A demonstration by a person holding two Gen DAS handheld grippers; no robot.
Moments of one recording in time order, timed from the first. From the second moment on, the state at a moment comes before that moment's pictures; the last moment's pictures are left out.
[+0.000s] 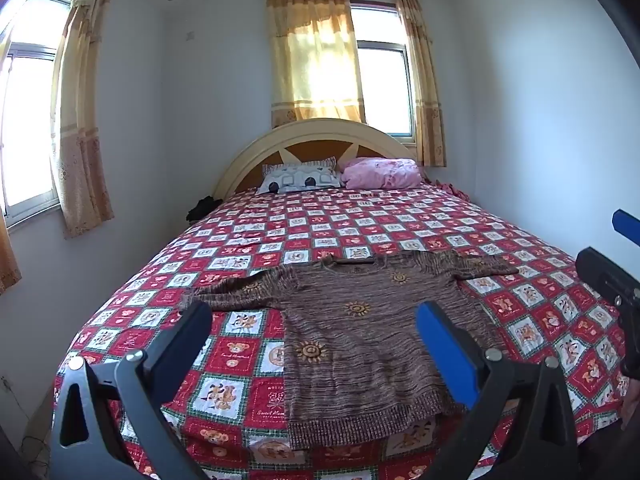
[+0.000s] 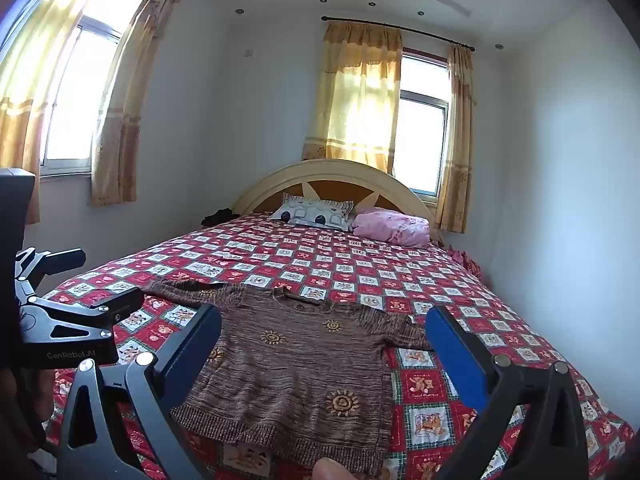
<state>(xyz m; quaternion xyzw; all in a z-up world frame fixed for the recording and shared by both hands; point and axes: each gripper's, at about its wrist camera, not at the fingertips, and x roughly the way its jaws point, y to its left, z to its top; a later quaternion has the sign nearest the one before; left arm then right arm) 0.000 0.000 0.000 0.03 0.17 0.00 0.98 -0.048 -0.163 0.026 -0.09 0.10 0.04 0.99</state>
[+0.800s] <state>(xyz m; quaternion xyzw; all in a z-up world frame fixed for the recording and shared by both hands) 0.002 0.002 -0.002 0.03 0.18 -0.01 0.98 -0.038 -0.166 0.014 -0.09 0.12 0.03 0.99</state>
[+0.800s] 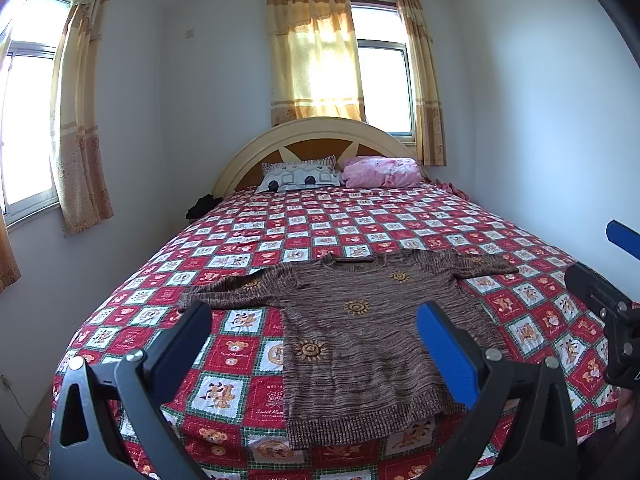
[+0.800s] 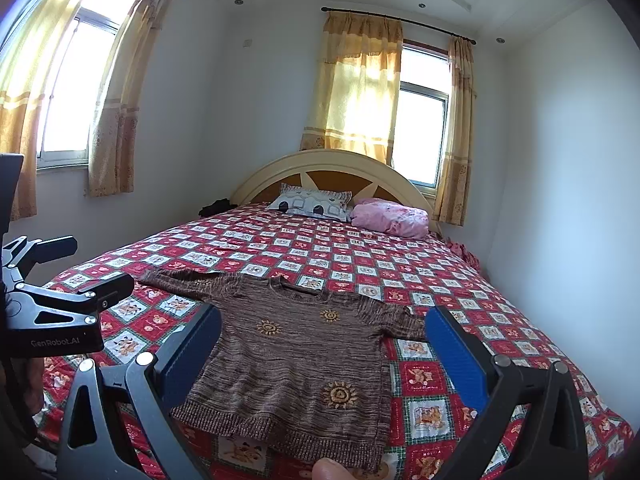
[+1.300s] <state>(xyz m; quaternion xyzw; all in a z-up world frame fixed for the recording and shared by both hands) 0.004 0.002 -0.004 0.03 0.18 -0.01 0.98 -0.036 -0.168 0.012 -0.09 0.12 0.03 0.99</state>
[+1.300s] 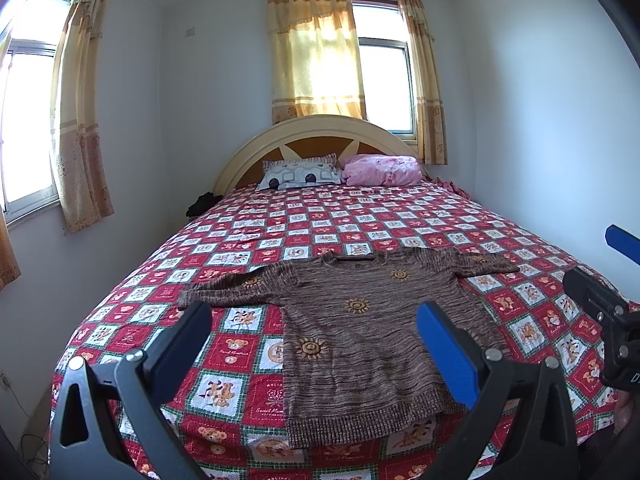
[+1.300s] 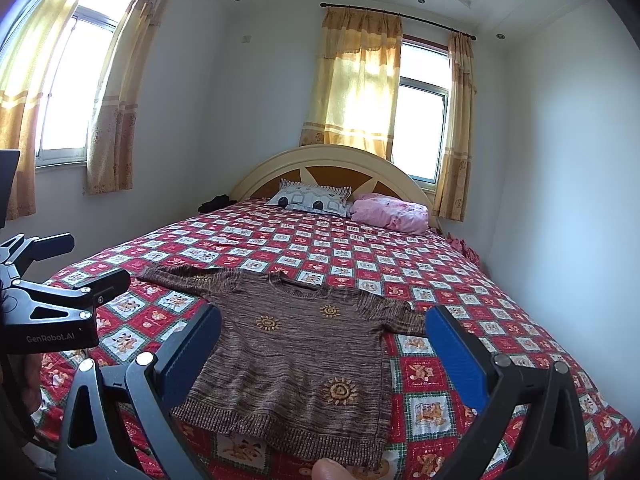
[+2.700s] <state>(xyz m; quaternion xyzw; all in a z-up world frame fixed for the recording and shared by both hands) 0.004 0.002 -0.006 0.03 0.18 -0.01 0.98 -0.035 -0.167 0.011 -0.09 0.13 0.03 0.99</state>
